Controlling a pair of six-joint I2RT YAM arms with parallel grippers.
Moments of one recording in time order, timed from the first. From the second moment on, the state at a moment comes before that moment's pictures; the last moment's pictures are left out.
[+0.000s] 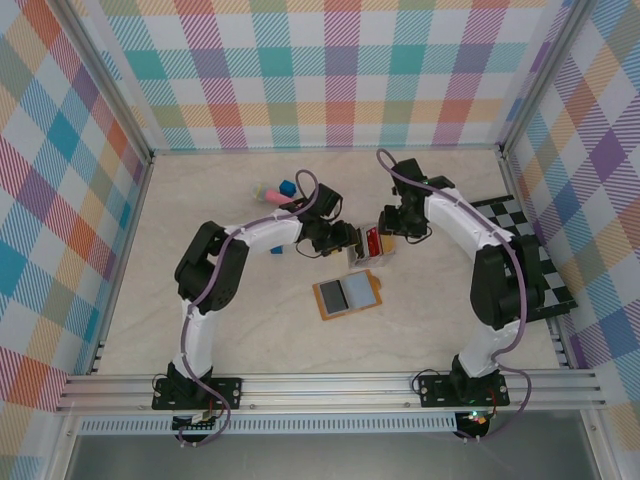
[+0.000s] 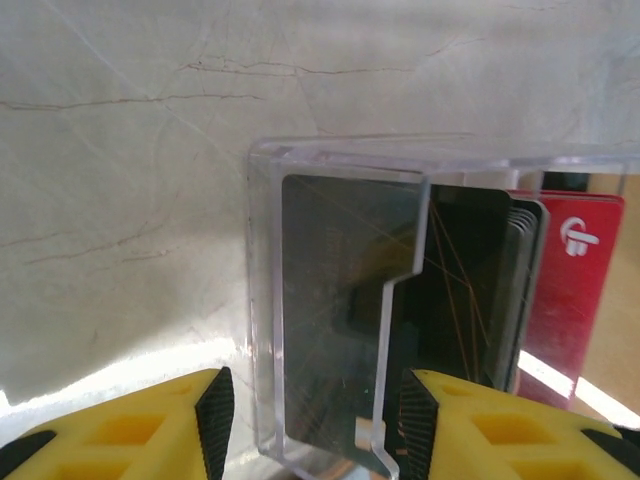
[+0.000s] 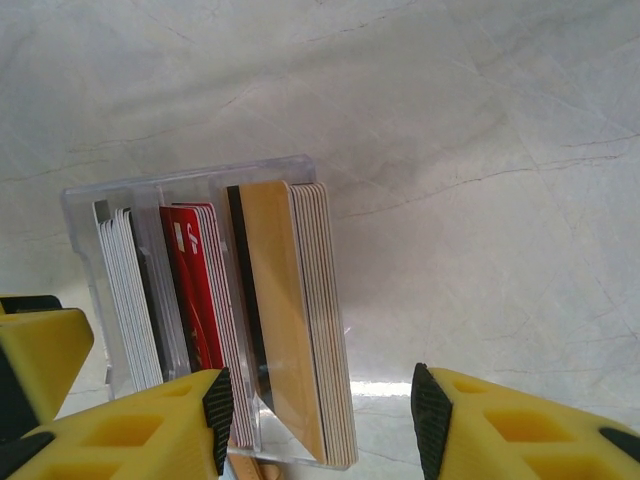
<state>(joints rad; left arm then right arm) -0.64 2.10 1.52 -0.44 0.33 -0.87 0.36 1.78 1.42 -0.90 -0.02 0.39</state>
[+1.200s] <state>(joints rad) -0.64 2.12 1.53 -0.43 0.35 -0.86 0.45 1.92 1.55 -0.99 0.21 0.31</state>
